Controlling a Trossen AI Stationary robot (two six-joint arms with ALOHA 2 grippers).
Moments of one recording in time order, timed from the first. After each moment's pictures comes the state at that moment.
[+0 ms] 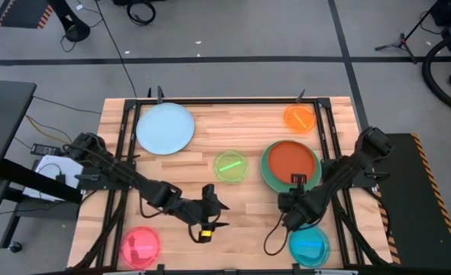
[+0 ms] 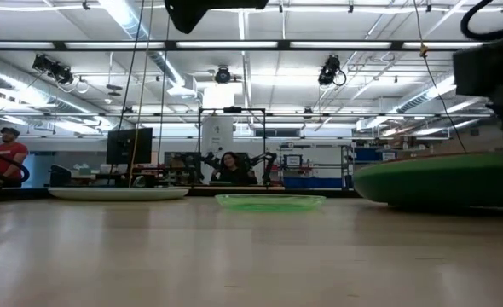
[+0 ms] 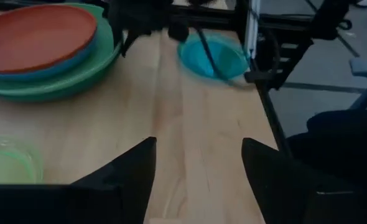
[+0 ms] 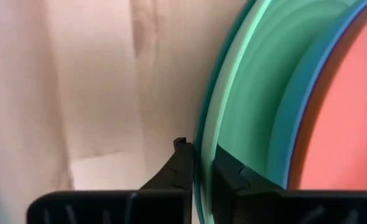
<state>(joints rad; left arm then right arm) -0.52 1.66 1.12 0.02 -0.36 -0.36 0.70 1.64 0.94 -1.03 0.34 0.77</state>
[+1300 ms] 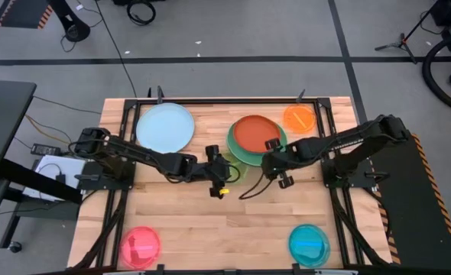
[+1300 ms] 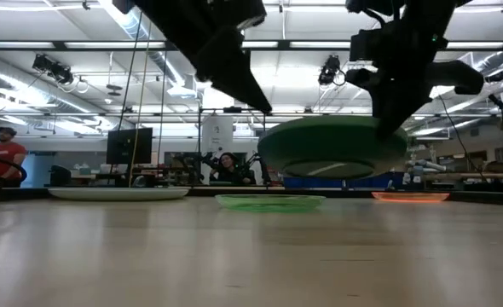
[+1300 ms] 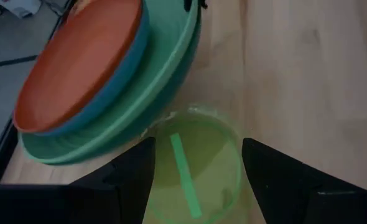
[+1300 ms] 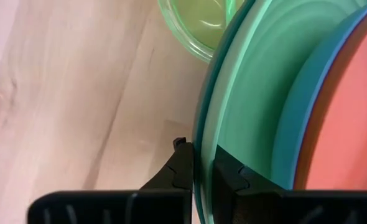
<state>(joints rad) -0.17 1.70 1.12 -0.16 -0.45 0.04 0.12 1.39 0.94 -0.78 0.29 -0.29</state>
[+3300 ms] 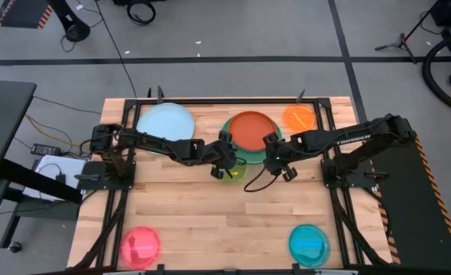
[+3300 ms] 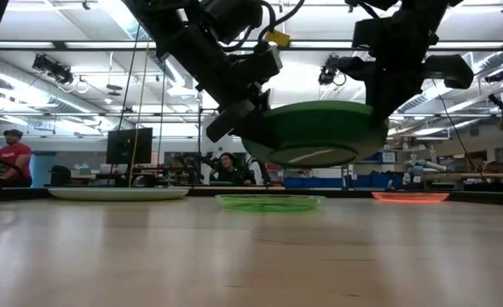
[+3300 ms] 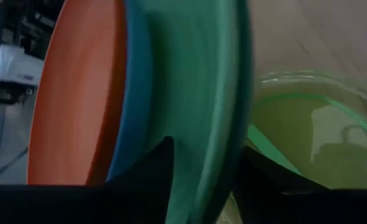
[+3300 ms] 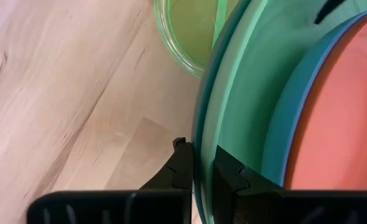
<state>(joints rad) 0.02 1.81 1.12 0.00 -0.33 0.65 0.06 1.31 0.95 -0.76 0.23 -0.56</state>
